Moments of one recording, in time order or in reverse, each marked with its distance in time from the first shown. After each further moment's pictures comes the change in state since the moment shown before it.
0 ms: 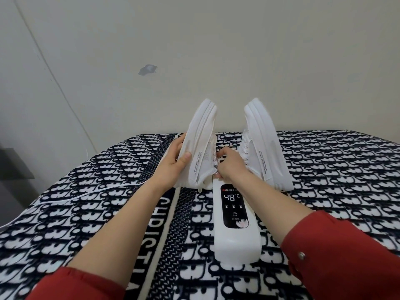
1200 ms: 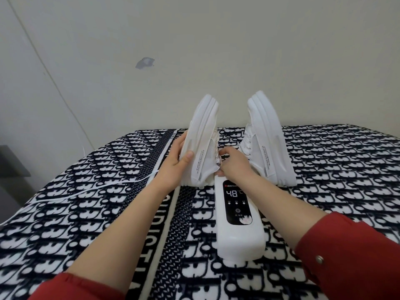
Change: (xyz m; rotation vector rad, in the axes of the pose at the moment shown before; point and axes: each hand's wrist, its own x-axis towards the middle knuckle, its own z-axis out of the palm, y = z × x) left_hand -0.009 -0.003 0.010 -0.006 0.008 0.043; right_hand -0.015 0.009 -0.007 -0.048 -0.080 -0.057
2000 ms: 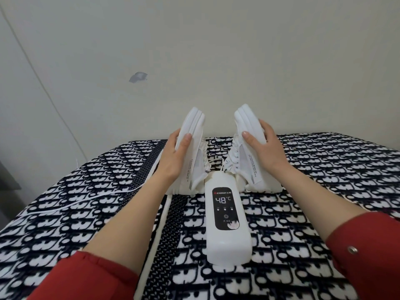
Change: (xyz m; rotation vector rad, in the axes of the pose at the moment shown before) left_hand 0.035 0.041 0.021 0.127 0.234 -0.061; right_hand 0.000 0.013 -0.113 0.135 0.326 -0.287
